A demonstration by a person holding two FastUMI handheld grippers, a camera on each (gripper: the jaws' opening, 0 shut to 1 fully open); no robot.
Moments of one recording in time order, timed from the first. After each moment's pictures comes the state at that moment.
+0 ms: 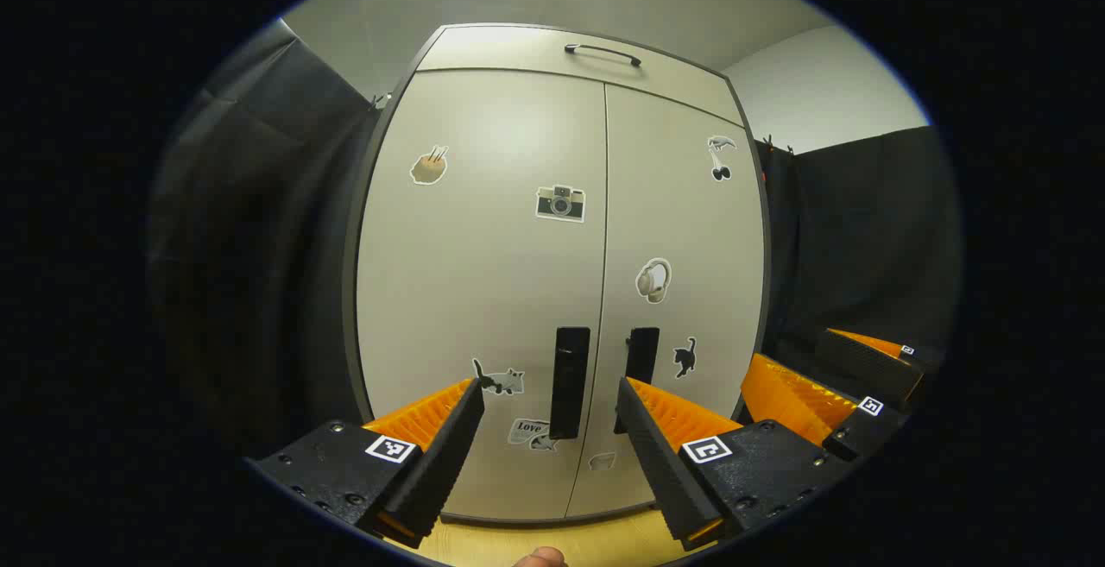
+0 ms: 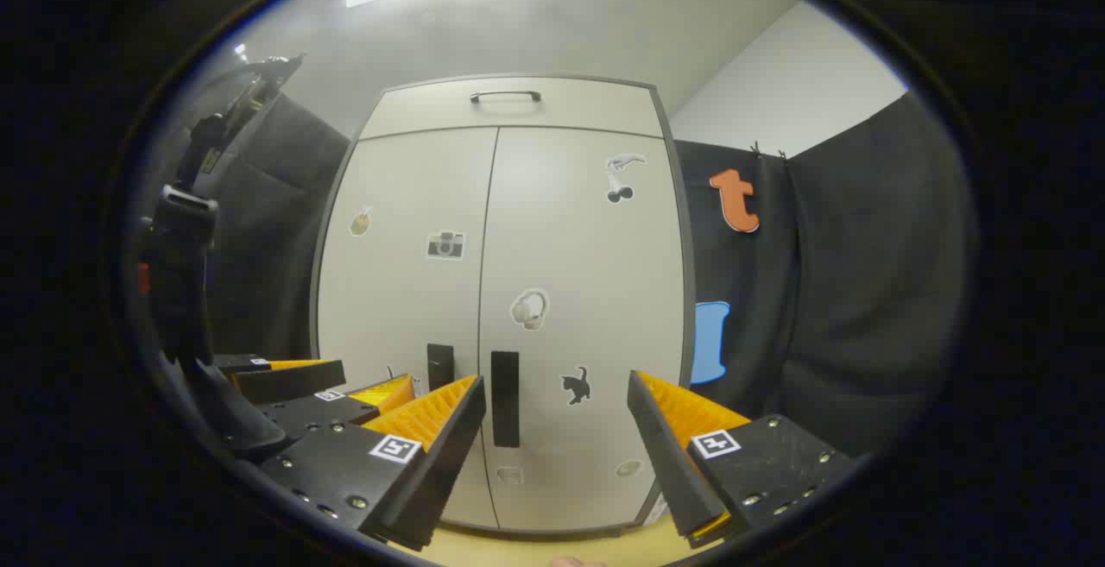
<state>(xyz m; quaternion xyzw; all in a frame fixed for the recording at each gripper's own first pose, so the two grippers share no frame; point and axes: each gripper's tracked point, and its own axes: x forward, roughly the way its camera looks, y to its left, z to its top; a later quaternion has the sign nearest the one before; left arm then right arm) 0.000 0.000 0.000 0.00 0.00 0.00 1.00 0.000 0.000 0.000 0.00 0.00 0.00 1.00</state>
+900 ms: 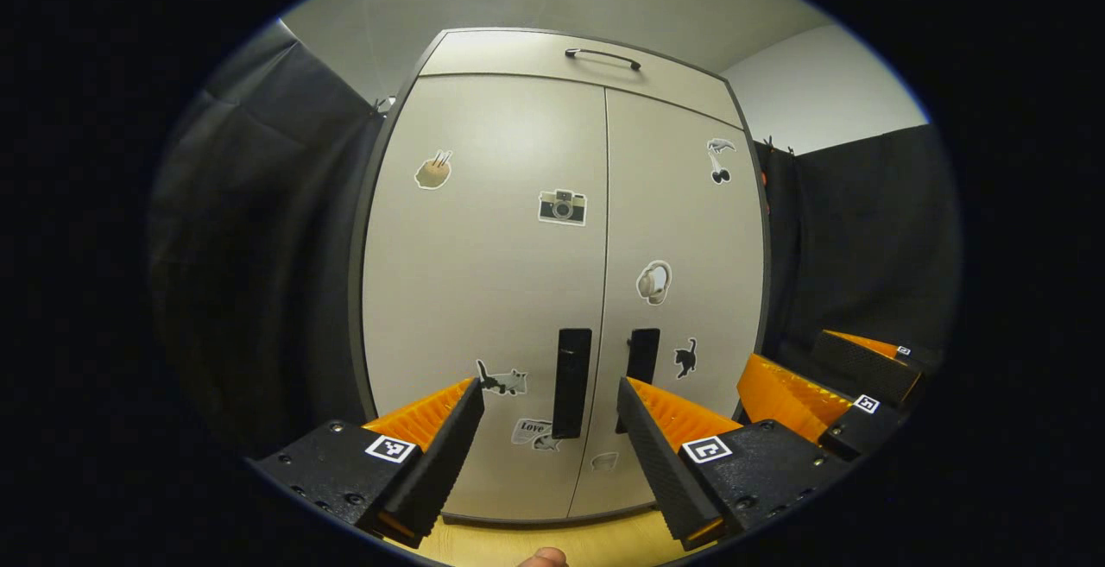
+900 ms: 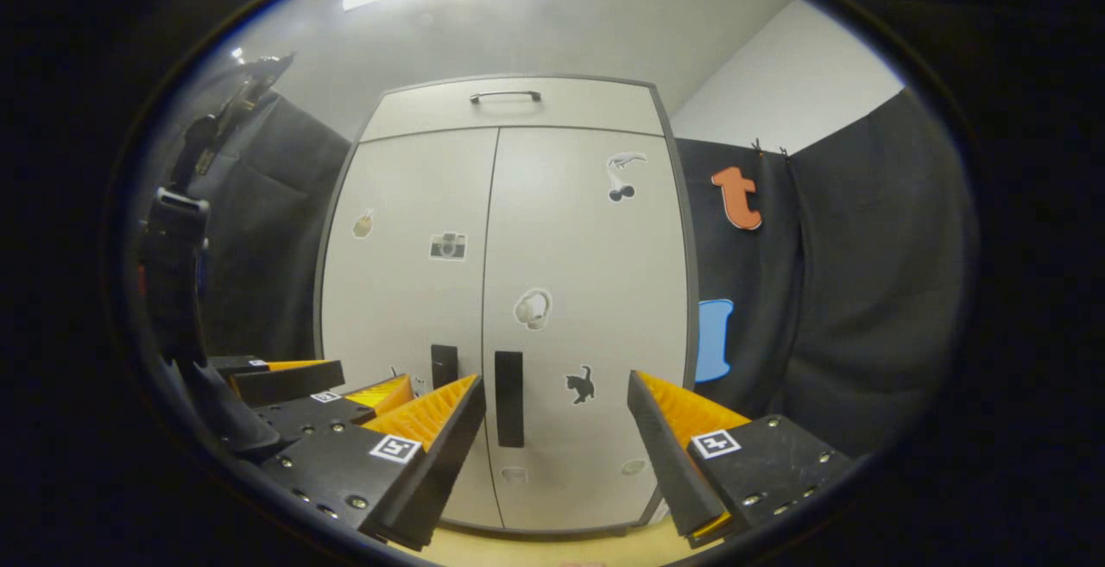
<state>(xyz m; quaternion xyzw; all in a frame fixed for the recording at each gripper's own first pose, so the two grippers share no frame) -0.007 0.000 0.003 0.00 -0.01 0.01 1.00 0.001 -0.001 -0.001 0.01 0.00 0.01 1.00</state>
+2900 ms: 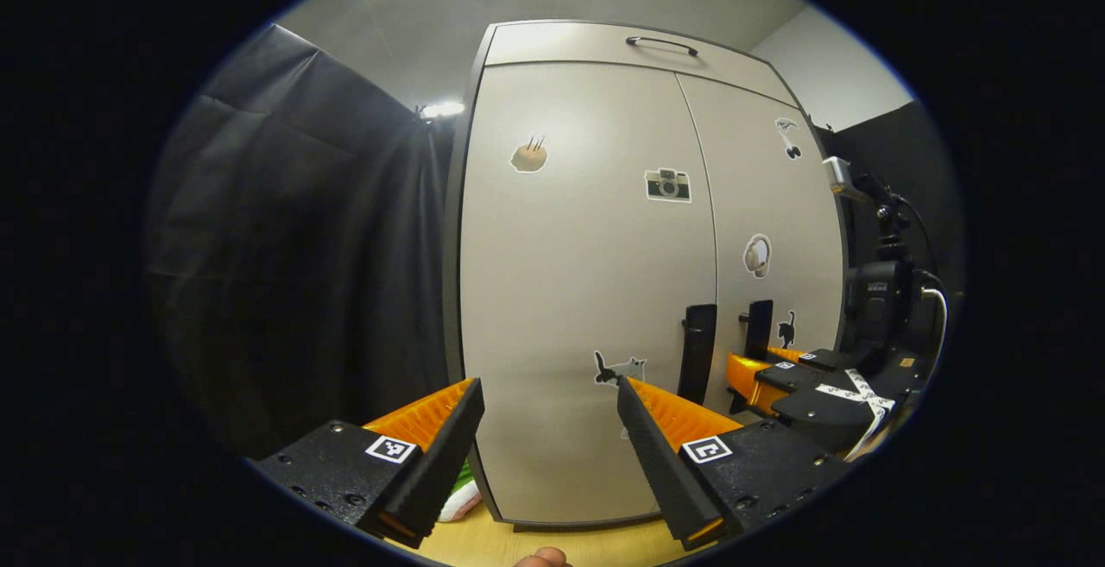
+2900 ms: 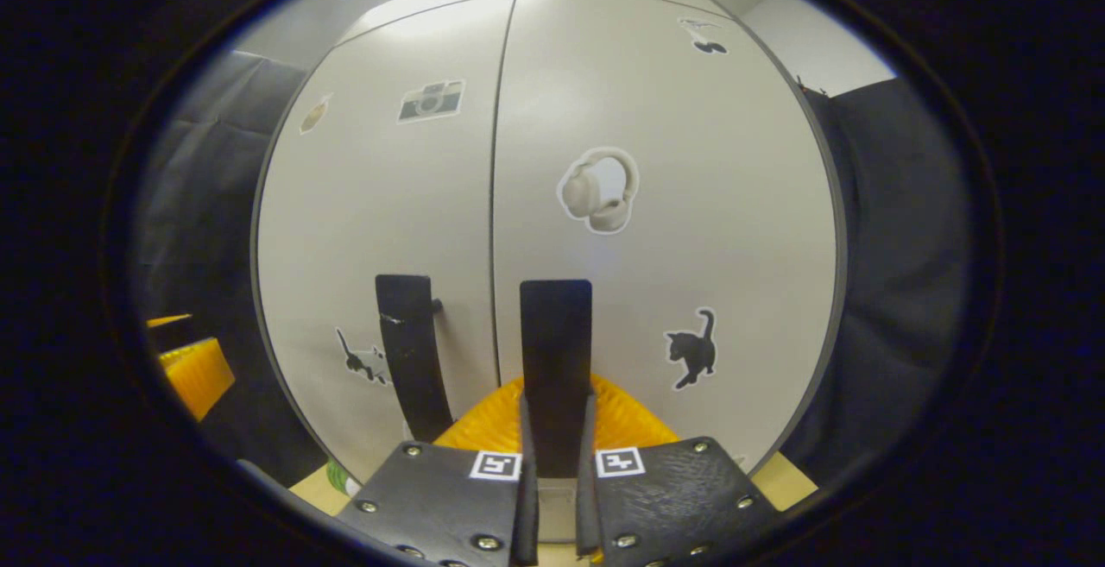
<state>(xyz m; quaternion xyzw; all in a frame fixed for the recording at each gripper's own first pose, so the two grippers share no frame) -0.005 0.096 -0.015 0.04 0.00 0.09 0.99 0.137 0.059 -0.103 0.02 0.10 0.04 0.99</state>
